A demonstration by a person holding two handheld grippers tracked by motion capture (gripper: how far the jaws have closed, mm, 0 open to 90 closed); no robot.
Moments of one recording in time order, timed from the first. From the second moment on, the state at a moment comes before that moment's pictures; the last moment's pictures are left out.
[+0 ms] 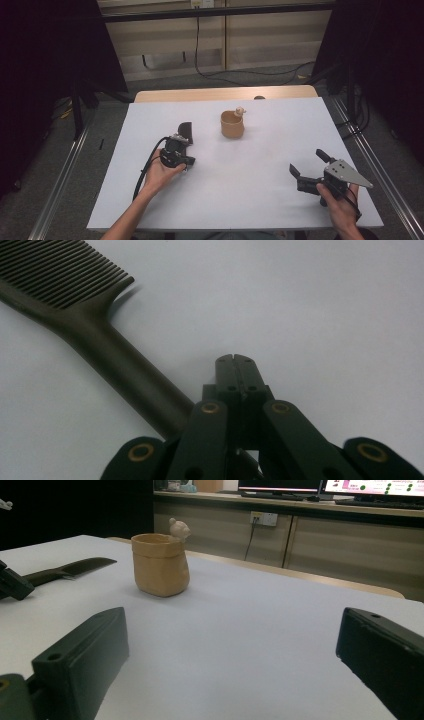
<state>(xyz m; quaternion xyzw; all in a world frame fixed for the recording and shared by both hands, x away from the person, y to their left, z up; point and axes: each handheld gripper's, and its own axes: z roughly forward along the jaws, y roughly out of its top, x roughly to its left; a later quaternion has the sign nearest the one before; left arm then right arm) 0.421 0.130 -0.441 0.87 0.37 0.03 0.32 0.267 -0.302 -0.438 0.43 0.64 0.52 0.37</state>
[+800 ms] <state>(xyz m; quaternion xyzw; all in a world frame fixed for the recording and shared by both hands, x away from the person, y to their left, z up) 0.428 0.143 -0.439 0.87 0.38 0.00 0.31 0.268 -0.301 -0.438 0.43 0.64 0.52 0.37</state>
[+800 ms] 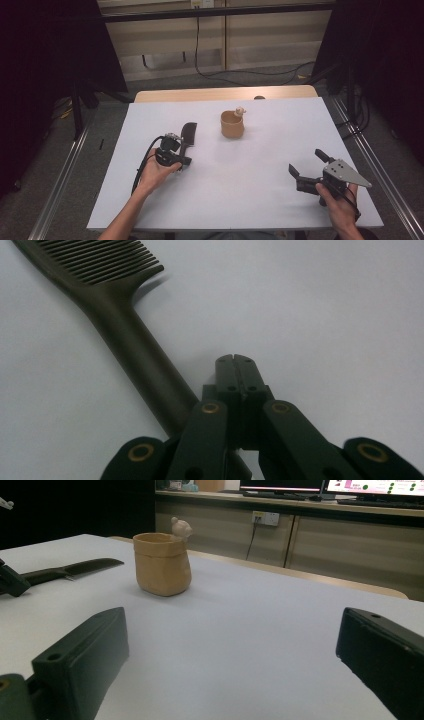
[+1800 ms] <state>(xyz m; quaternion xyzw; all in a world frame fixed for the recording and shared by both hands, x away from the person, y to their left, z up) 0.429 0.152 -0.437 0.87 0.39 0.01 0.30 0.268 -0.302 -0.438 0.43 0.64 0.52 0.37</state>
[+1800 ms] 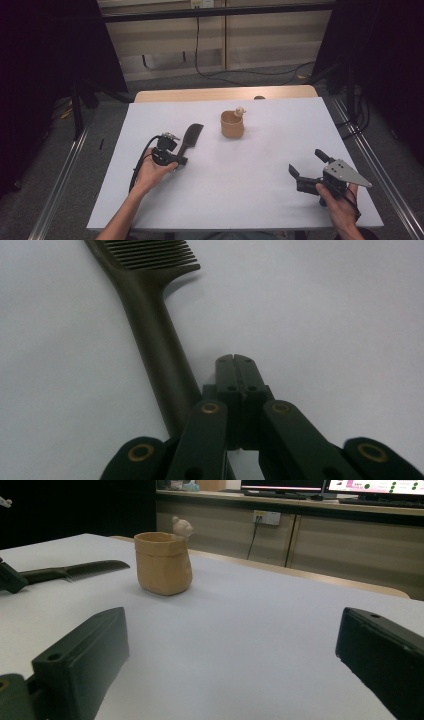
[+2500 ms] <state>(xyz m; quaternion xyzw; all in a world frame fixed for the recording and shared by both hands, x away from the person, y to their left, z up) 0.430 0.163 -0.434 0.87 0.39 0.01 0.30 0.268 -0.301 -0.438 0.43 0.64 0.52 0.37</state>
